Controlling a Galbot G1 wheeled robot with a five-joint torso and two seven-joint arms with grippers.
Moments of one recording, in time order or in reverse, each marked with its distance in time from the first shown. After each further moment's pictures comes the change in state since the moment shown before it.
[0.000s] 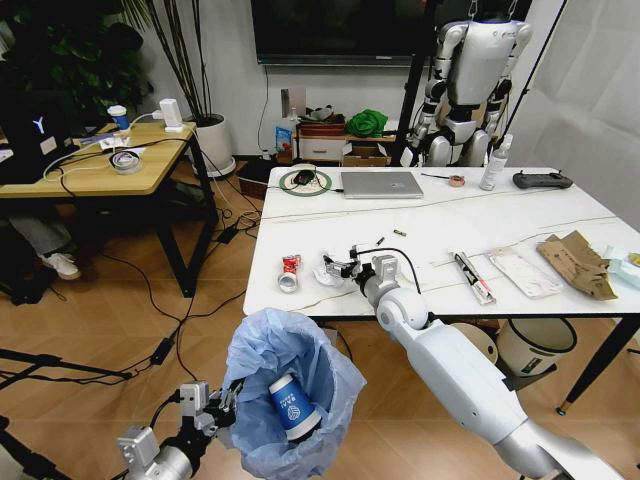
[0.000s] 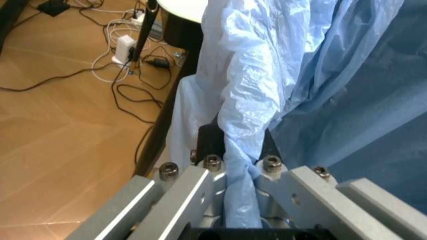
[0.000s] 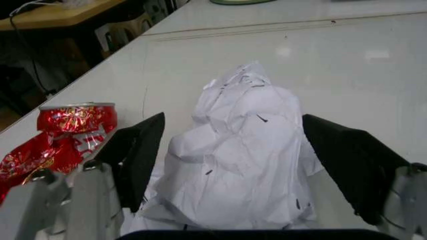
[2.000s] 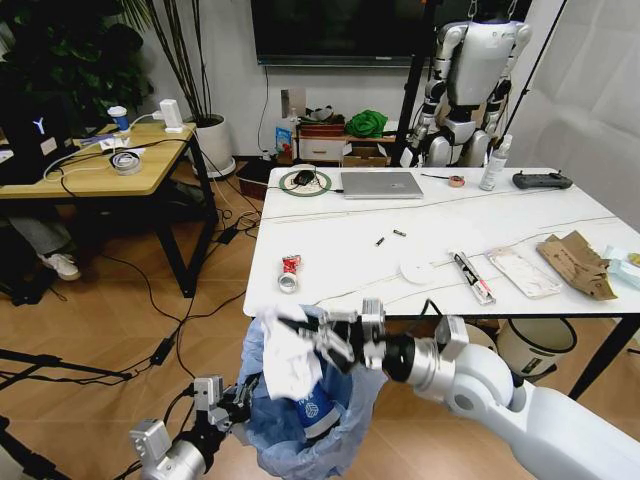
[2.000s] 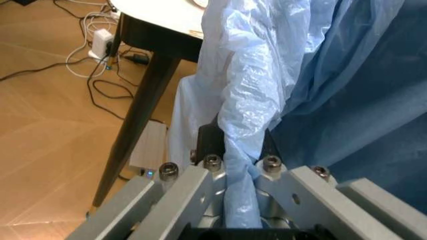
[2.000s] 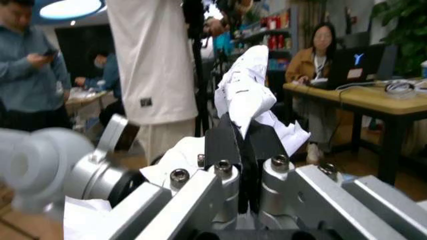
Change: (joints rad) left arm -0.007 0.008 0.057 -0.069 -0.034 0.035 -0.045; right arm -0.305 -0.528 -0.061 0.679 0.182 0.361 -0.750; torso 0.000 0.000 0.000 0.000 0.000
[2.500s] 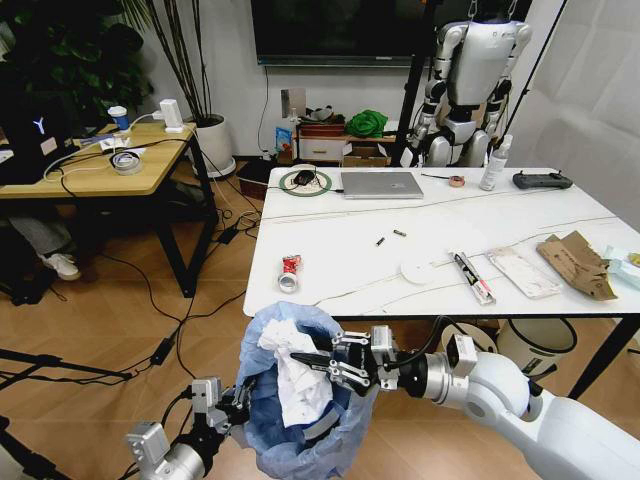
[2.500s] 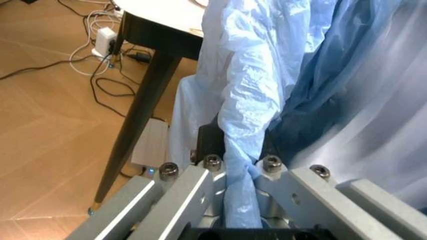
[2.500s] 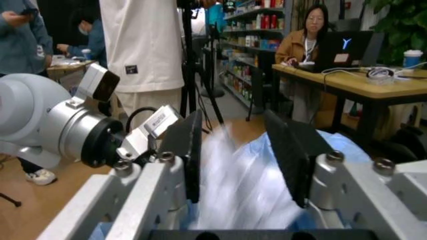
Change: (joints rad) left arm 0.021 -0.015 -0.001 -0.020 0.015 0.008 -0.012; right arm -0.102 -0.027 0.134 -0.018 -0.080 -0.004 -0.055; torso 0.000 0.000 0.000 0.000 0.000
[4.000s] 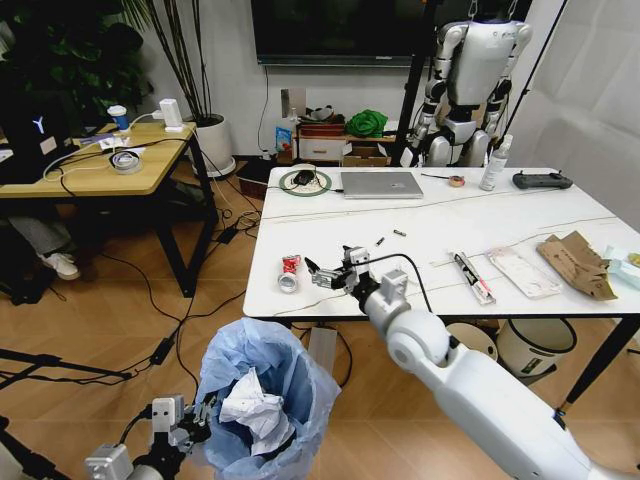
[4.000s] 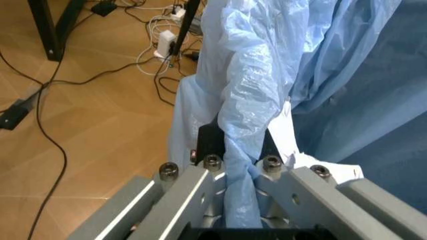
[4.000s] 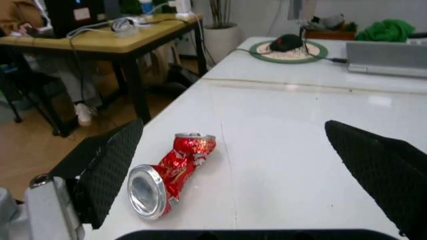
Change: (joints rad) left arm 0.120 -0.014 -0.160 0.023 0.067 -0.028 0.000; right arm 0.333 0.420 -0.198 -0.235 -0.071 -0.403 1.044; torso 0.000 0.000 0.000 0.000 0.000
